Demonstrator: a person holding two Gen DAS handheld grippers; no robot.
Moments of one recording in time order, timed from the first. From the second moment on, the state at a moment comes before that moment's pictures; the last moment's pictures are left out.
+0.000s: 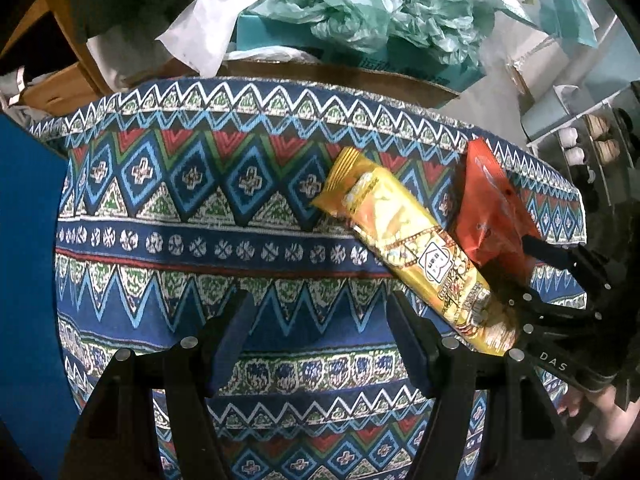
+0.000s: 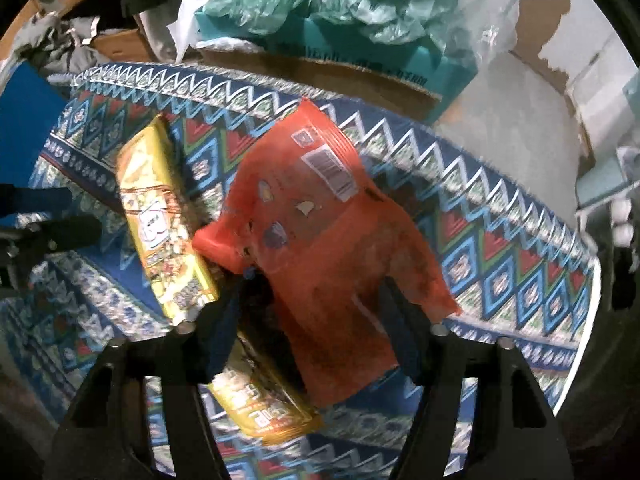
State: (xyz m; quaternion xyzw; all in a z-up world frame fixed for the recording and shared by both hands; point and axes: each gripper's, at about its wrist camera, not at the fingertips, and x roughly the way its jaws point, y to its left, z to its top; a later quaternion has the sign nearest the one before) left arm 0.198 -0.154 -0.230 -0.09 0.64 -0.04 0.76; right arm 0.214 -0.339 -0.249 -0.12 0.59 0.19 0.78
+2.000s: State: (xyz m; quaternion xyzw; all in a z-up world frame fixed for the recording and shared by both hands) left arm 0.172 -0.176 -0.246 -0.08 0.66 -0.05 0.75; right arm 0.171 -0.341 -0.276 0.05 0.63 0.10 0.77
